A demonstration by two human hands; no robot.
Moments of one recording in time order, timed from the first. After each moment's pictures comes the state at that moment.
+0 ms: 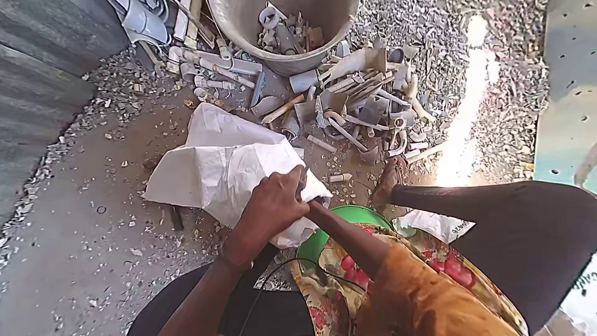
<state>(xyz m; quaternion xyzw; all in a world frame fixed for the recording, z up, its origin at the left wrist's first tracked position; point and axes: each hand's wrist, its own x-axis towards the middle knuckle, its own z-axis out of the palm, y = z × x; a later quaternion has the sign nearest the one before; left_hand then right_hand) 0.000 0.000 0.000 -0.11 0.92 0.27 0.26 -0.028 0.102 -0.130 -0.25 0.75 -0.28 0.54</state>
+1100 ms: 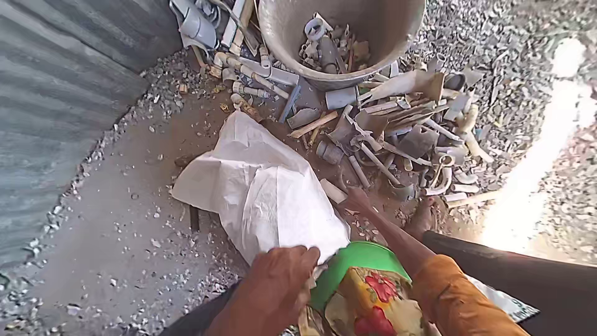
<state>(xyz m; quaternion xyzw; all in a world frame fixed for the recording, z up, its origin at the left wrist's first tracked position) 0.039 -0.016 -0.016 0.00 0.95 0.25 0.17 -0.171 0.141 -0.260 -0.15 0.85 -0.09 0.49</state>
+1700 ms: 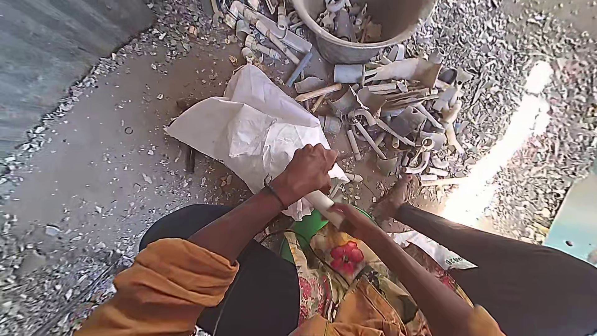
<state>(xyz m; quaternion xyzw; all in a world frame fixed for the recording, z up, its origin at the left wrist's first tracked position) 0.002 0.016 -0.037 -0.07 0.95 0.22 0.20 -0.007 0.216 -0.145 0.19 0.60 -0.46 0.62</state>
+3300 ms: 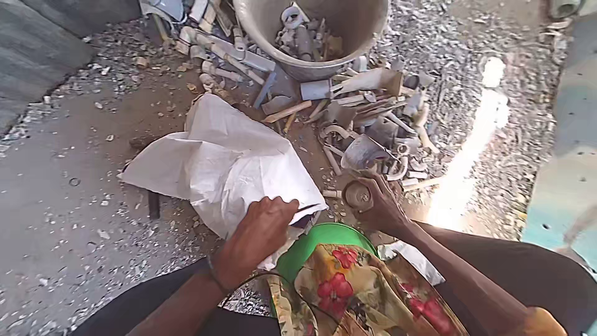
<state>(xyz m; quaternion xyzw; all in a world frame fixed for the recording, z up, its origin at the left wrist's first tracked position) -0.011 0.013 -0.019 -0.06 0.90 0.17 0.39 -0.149 0.285 -0.138 -0.45 0.85 -0.27 0.07</state>
